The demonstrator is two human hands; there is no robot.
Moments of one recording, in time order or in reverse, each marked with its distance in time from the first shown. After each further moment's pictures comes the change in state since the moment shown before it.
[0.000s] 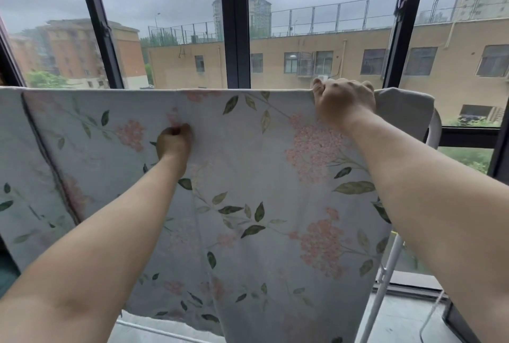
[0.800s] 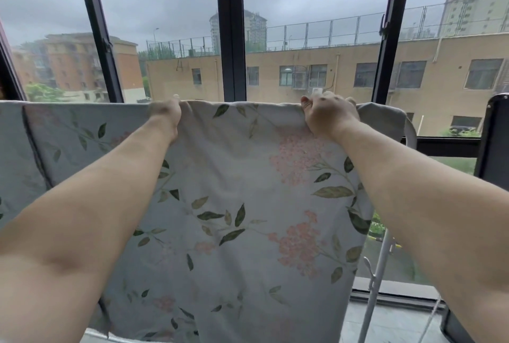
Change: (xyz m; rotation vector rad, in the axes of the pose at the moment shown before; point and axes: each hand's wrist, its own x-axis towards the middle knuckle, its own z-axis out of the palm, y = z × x) left_hand 0.050 0.079 -0.009 -0.191 -0.050 -0.116; right_hand -0.010 -0.003 -0.021 0.126 -0.140 -0.002
